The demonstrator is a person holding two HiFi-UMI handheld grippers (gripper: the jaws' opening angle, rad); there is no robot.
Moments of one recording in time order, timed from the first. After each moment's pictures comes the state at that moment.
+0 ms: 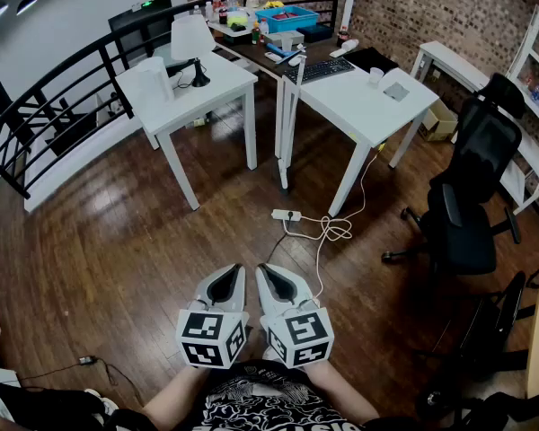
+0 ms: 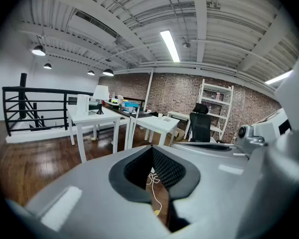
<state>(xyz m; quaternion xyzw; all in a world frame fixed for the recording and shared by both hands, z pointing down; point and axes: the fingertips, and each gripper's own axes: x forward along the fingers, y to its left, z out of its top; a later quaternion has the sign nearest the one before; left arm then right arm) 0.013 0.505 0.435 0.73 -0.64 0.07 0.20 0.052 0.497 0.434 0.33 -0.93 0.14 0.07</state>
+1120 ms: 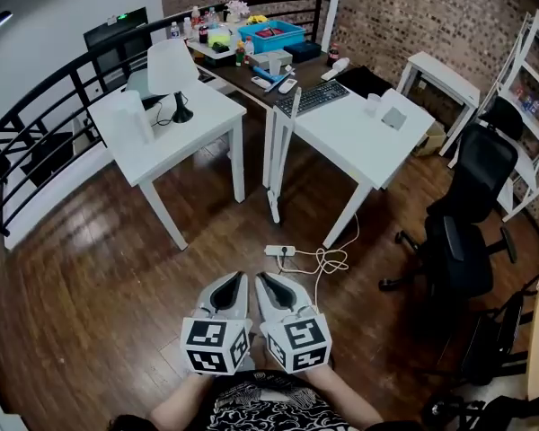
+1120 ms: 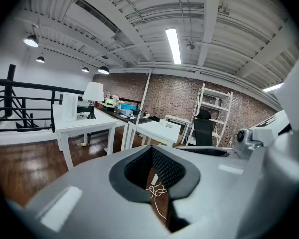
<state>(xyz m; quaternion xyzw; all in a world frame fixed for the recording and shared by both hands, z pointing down) -0.068 0.318 0.435 0.77 -0.61 0.05 0.21 -0.033 0.317 0.441 0.38 -0.91 0.13 0.09</state>
